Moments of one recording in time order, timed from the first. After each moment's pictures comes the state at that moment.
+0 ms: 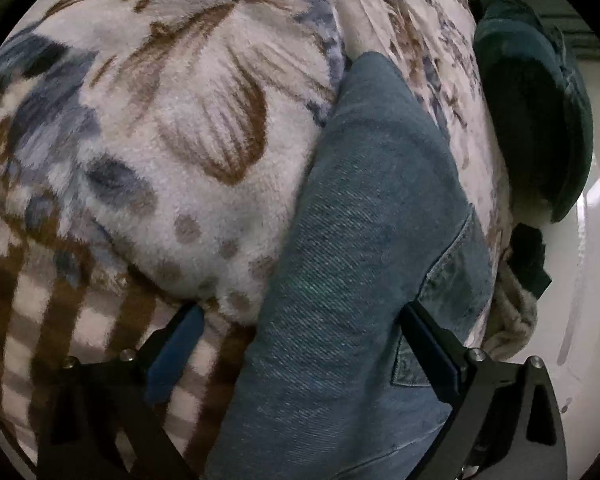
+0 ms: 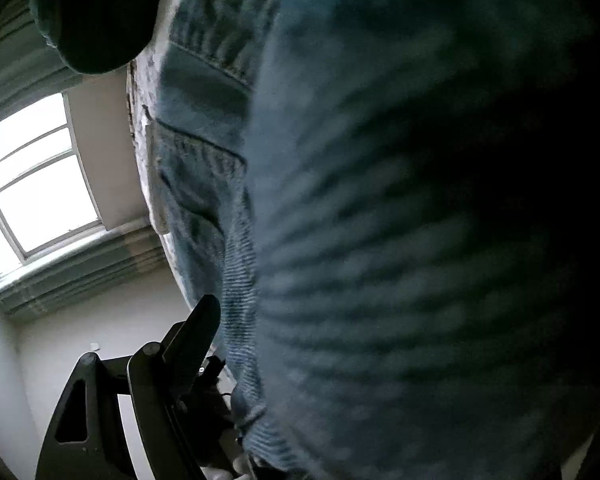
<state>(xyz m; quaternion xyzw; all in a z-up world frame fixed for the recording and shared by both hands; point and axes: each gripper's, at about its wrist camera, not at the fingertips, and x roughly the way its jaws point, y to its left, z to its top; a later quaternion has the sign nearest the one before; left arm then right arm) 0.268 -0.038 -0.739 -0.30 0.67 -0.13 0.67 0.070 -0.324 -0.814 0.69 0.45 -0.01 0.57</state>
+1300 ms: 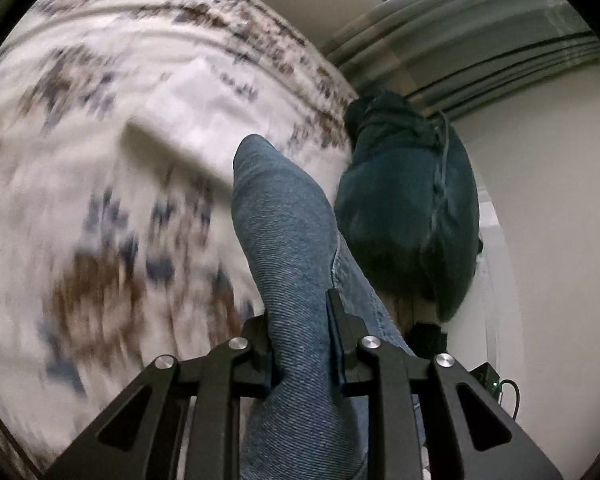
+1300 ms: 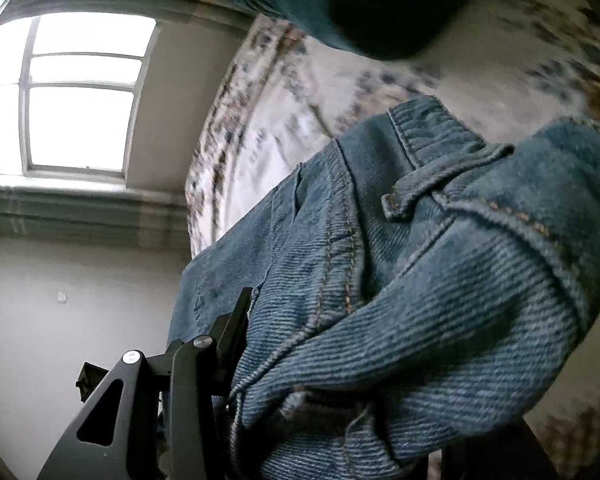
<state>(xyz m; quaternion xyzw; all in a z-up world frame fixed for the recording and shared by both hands) 0.529 0.025 -0.485 -0.31 0.50 -0.23 0.77 0.382 -0.279 -0.547 0.53 0.41 0.02 0.74</state>
